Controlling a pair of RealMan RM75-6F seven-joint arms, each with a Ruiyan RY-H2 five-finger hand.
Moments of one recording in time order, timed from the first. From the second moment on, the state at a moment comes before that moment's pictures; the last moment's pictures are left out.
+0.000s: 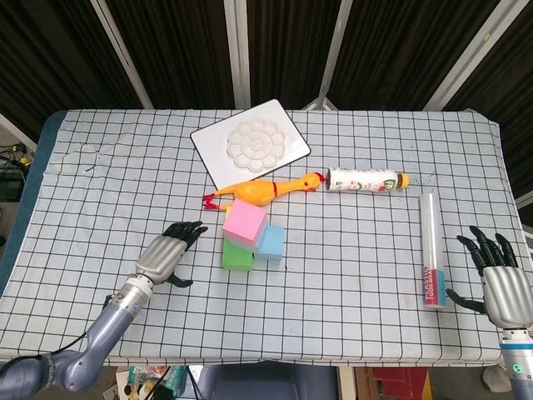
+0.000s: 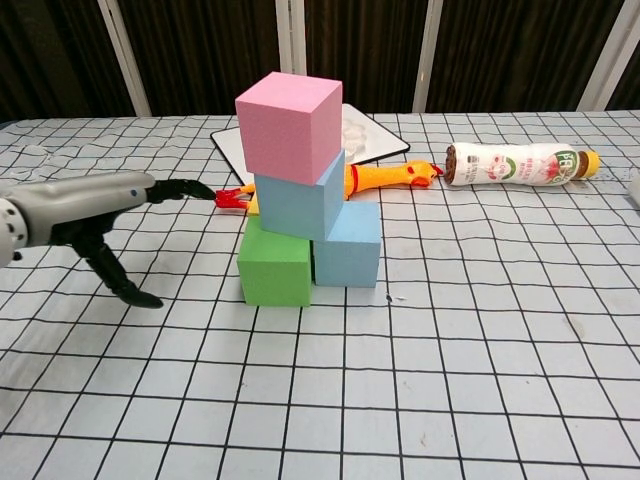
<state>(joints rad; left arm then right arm) -0.61 -1.45 -0.17 -1.76 1.04 0.94 0.47 0.11 -1.11 0.08 -1.55 -1.51 1.48 0.10</state>
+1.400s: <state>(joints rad) -0.72 -1.66 -0.14 -1.44 1.20 1.19 0.47 0.13 -1.12 0.07 -1.55 -1.52 1.43 0.08</state>
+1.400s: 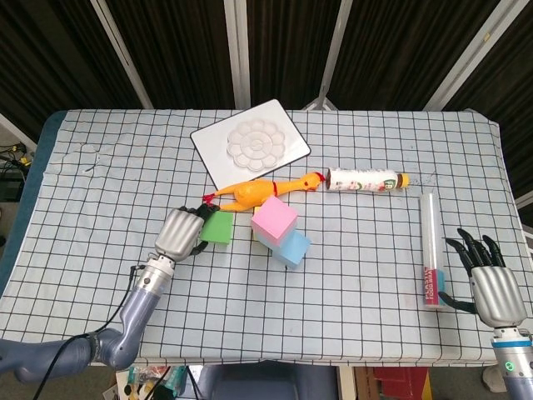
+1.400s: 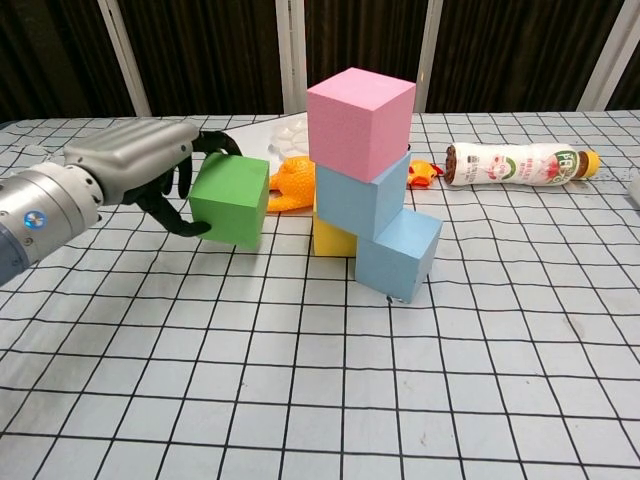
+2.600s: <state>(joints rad) -0.63 -1.21 -0.07 -1.60 1.26 0.93 -0.03 0.12 -1.12 0.07 -1.56 -1.51 1.45 0.06</state>
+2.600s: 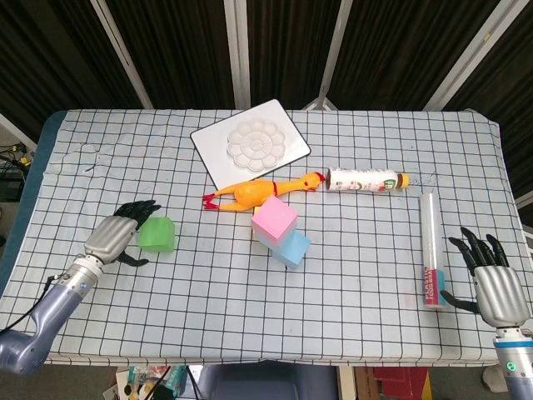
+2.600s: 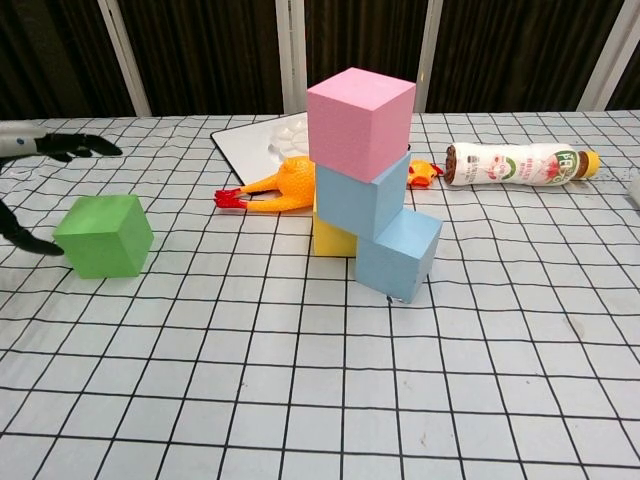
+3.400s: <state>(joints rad) -0.83 -1.60 -0.24 -1.44 1.07 0.90 0.13 0.12 -1.12 0.07 -1.56 -1.51 1.45 0.07</state>
